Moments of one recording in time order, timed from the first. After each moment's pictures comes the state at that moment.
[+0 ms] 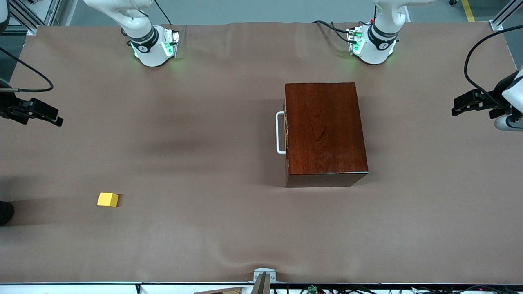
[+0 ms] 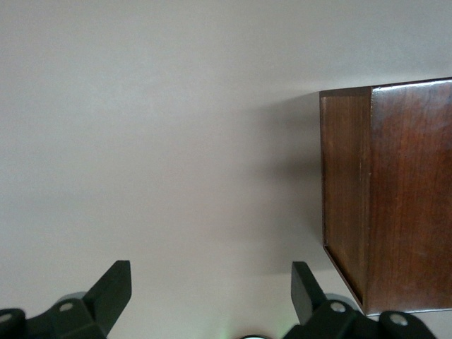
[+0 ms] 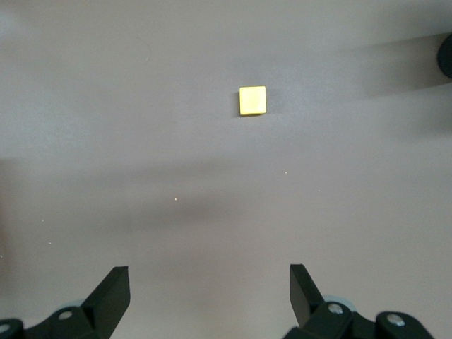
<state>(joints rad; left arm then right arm) 0.03 0.09 -0.03 -1.49 0.02 1.49 0.10 -0.01 0.07 -0.05 -1.50 0.04 1.56 0.03</state>
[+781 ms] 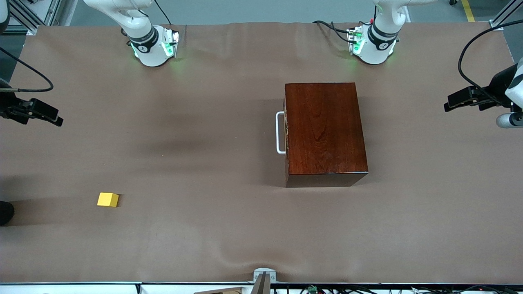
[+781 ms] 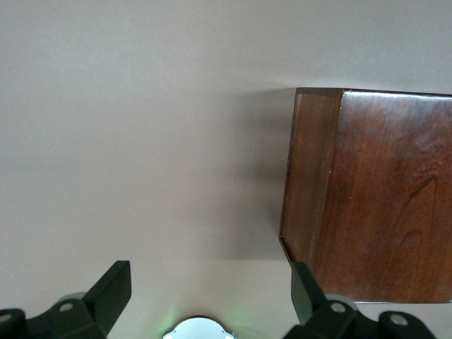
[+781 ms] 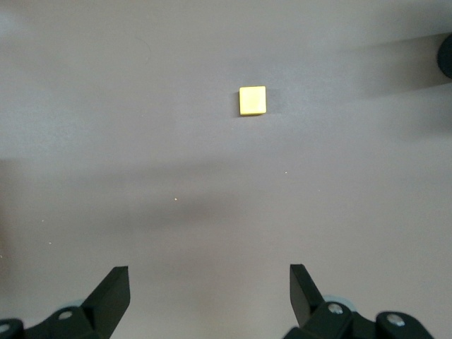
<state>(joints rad) 0.03 0.08 -0.04 -1.47 -0.07 1.41 -0.08 -0.01 0.07 -0.05 -1.50 0.04 1.56 0.03</state>
